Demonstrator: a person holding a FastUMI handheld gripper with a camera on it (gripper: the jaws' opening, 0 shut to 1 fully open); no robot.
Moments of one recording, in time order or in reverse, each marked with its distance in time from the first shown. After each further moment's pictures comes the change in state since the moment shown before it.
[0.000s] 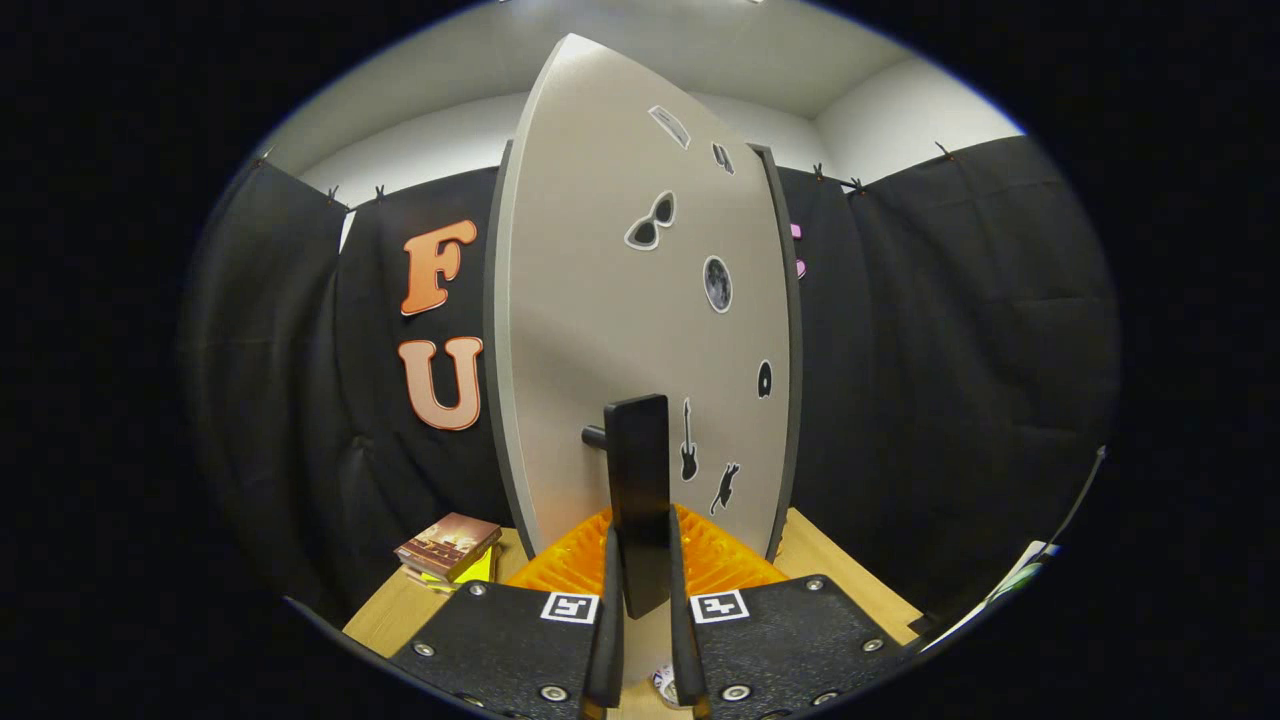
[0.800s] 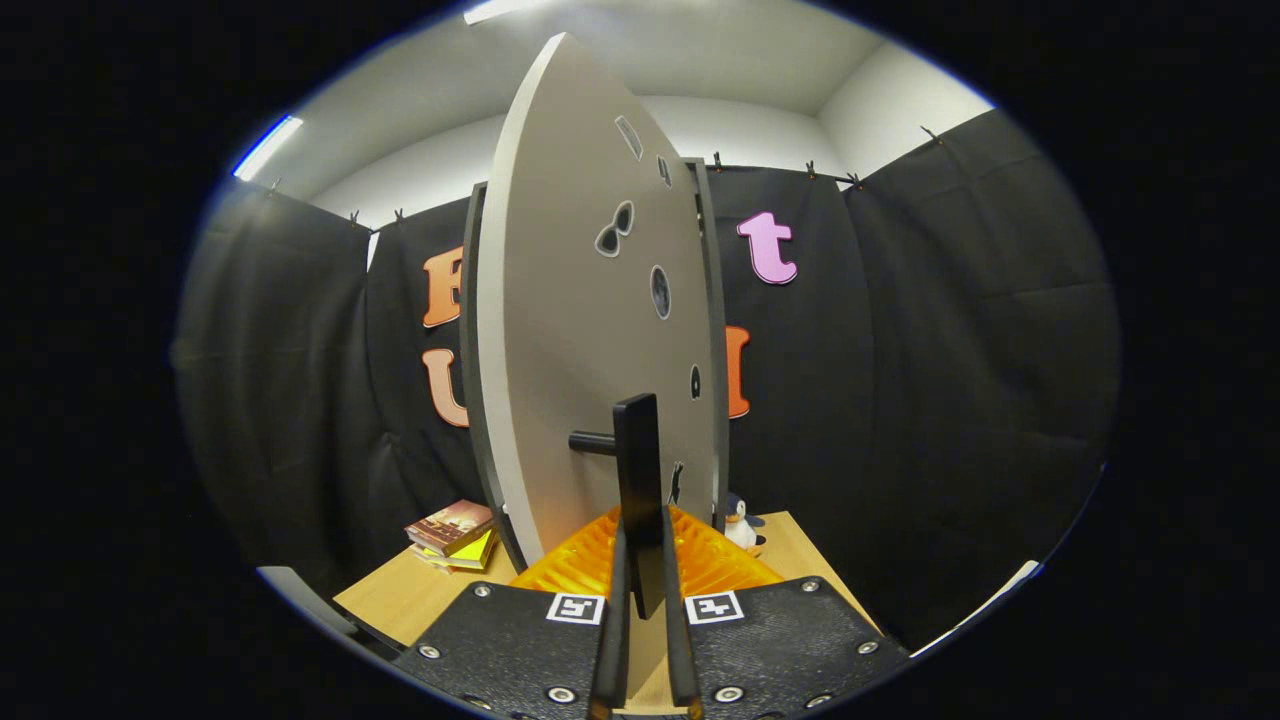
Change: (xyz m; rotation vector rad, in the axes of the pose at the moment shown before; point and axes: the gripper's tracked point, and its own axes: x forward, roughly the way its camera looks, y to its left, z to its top) arm -0.023 -0.060 0.001 0.010 -0.016 0.114
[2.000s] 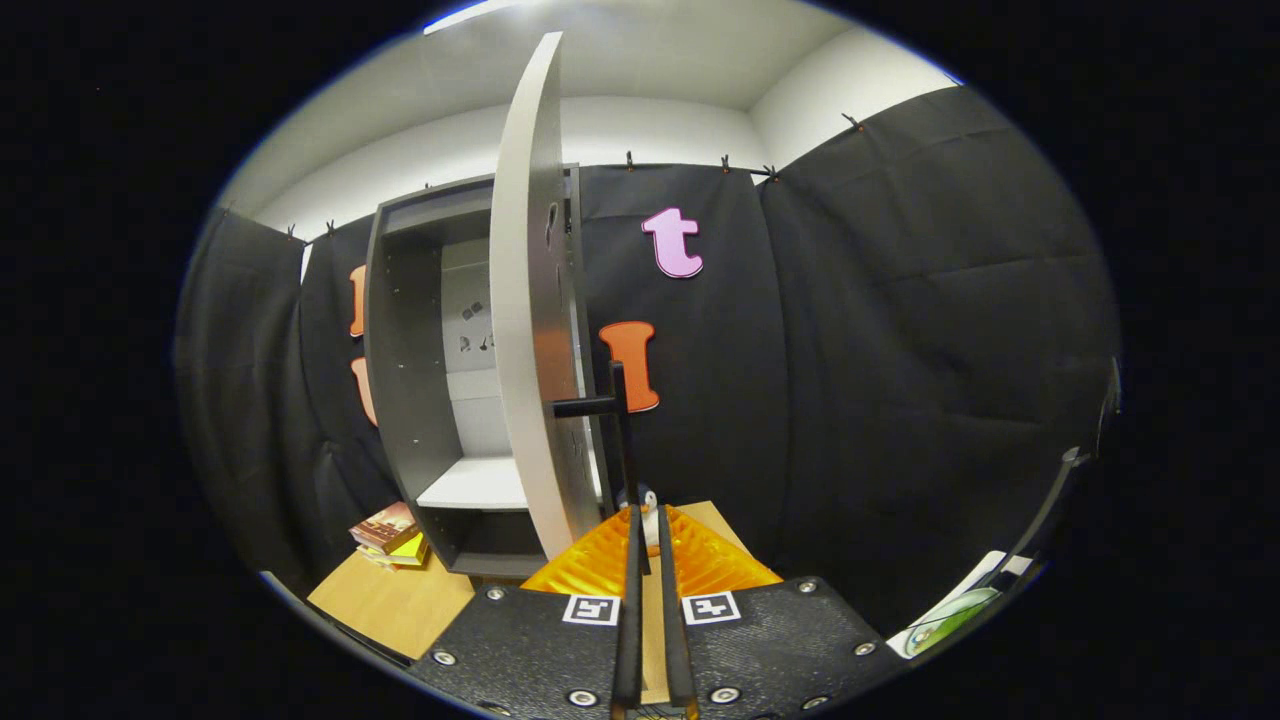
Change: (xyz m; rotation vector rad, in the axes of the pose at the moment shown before) arm -0.015 -0.072 -0.007 0.036 0.008 -0.190
